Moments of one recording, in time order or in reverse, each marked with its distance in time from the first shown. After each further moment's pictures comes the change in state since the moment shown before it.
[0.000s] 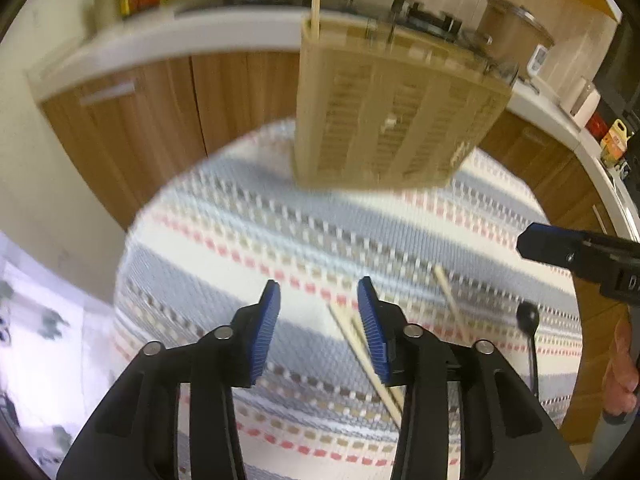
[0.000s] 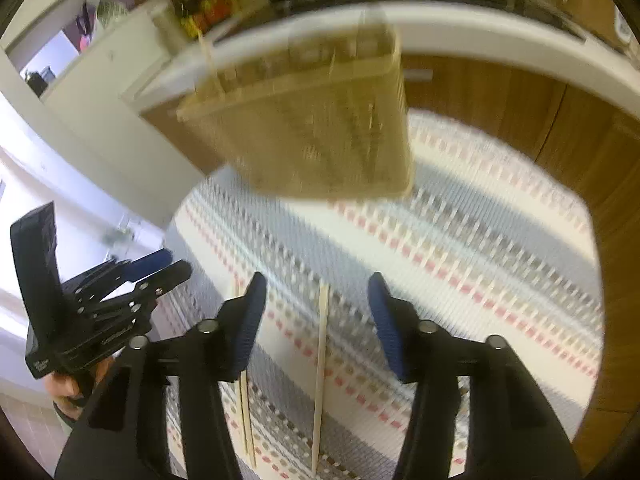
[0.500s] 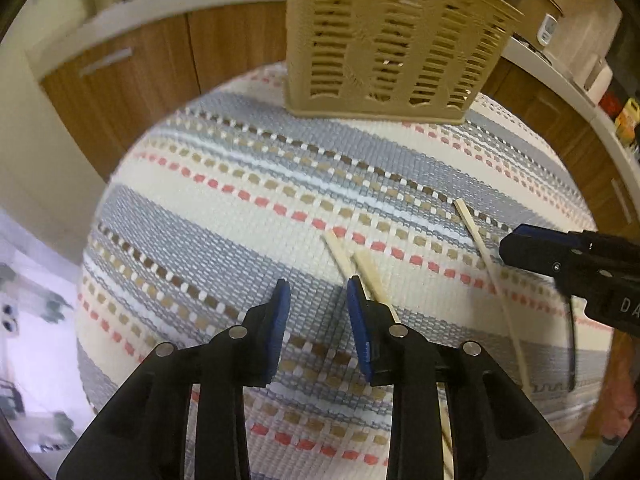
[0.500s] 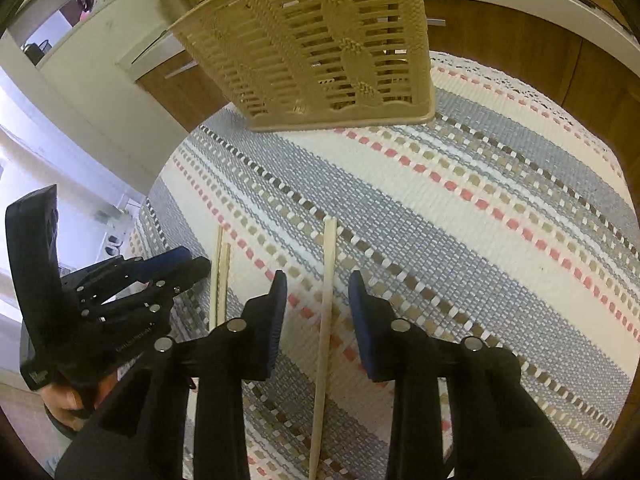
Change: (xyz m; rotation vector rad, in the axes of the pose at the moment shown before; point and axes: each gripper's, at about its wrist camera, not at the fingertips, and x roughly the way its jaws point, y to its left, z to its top) left arm 0.029 -0.018 -0.047 0.038 0.019 0.079; right arm 0.046 0.012 -0.042 -0.033 0.007 -0.013
